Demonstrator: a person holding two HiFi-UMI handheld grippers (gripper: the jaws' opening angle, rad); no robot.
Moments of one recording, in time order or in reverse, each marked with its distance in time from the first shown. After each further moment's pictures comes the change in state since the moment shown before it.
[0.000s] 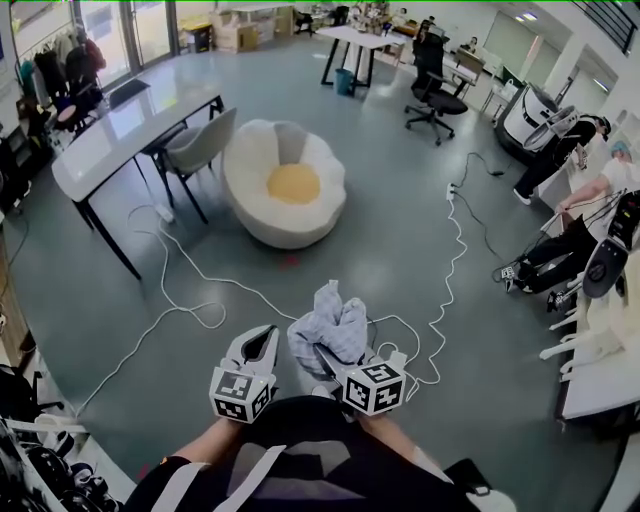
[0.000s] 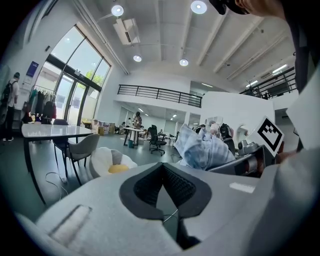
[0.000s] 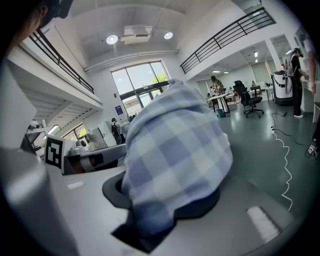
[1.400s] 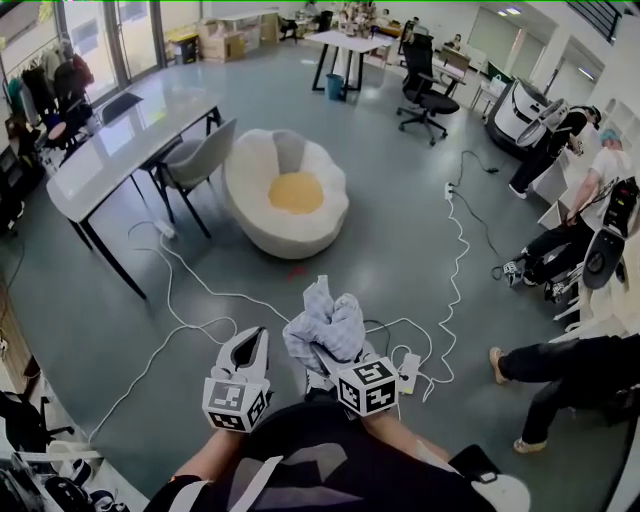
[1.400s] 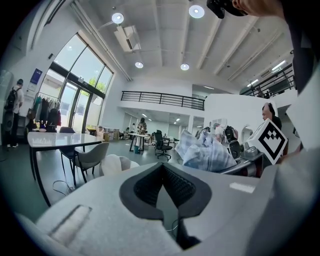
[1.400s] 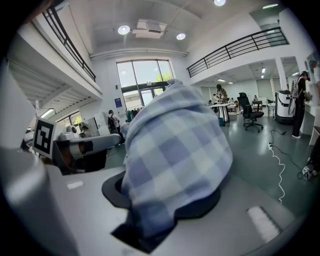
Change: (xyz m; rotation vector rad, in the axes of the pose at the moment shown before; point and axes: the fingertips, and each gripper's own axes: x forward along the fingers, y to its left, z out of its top) left arm -0.034 0.087 0.035 0.028 -0.058 0.047; right arm 0.069 0.049 0.021 -0.136 0.004 -0.079
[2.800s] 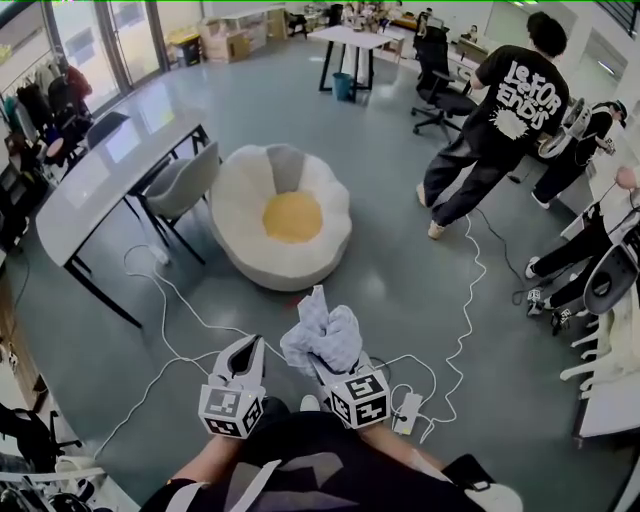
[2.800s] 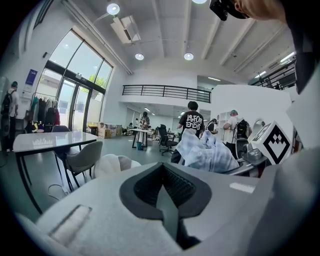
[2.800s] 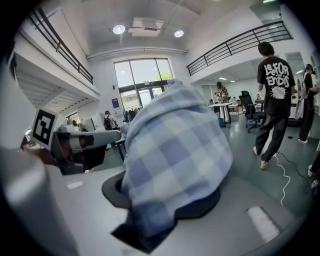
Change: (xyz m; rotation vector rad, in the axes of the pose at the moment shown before) left arm 0.224 0.024 0.034 0.012 0.068 0.056; right arm 0.105 -0.181 0.084 -0.011 0.008 0.028
